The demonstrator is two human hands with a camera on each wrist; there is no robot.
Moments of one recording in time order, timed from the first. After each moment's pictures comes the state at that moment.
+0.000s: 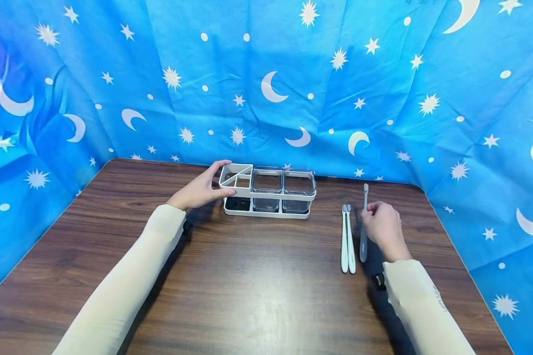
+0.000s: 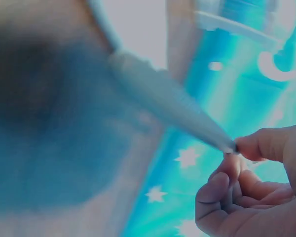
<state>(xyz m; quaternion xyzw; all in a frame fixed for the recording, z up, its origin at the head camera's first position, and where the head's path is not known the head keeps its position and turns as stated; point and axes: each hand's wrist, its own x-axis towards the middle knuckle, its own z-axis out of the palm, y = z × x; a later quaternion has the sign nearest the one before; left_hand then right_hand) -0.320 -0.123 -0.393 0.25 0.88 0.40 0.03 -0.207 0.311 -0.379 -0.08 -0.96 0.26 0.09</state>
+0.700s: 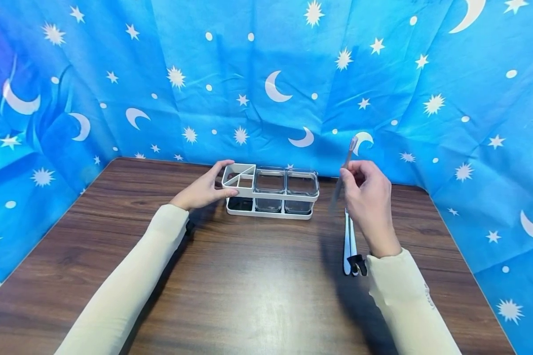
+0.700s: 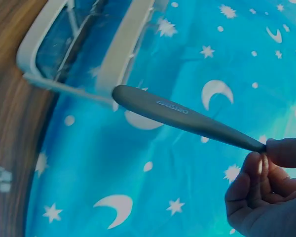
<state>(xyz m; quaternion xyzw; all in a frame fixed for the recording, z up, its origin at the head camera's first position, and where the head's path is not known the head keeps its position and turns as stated) -0.316 -0.124 -0.392 0.25 0.89 0.39 0.03 -0.192 0.230 -0.297 0.04 -0.87 0.37 0.32</state>
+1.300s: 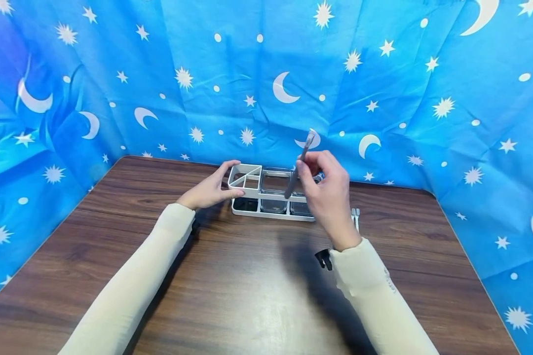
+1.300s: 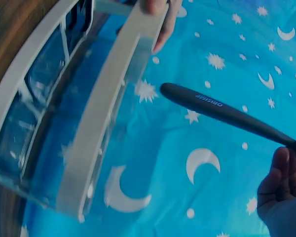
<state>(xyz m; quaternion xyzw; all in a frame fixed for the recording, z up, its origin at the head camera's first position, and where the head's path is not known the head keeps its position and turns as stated) -0.314 -0.124 -0.391 0.25 0.88 0.39 0.03 -0.209 0.161 -0.296 0.19 -0.80 0.45 0.34</state>
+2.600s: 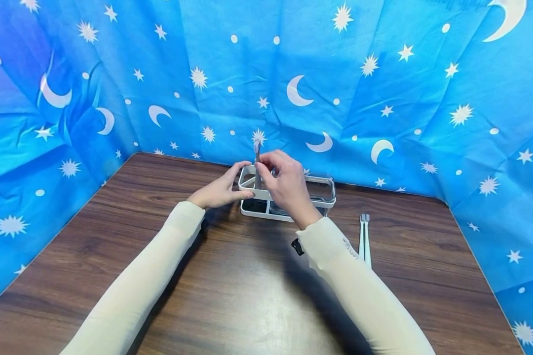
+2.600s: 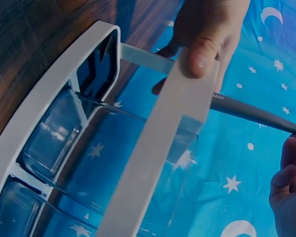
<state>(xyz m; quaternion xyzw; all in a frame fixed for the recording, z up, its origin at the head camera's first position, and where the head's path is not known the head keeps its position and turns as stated) -0.315 -0.126 -0.392 0.27 0.88 0.38 0.04 -0.254 0.084 -0.315 0.30 -0.82 0.40 0.28</state>
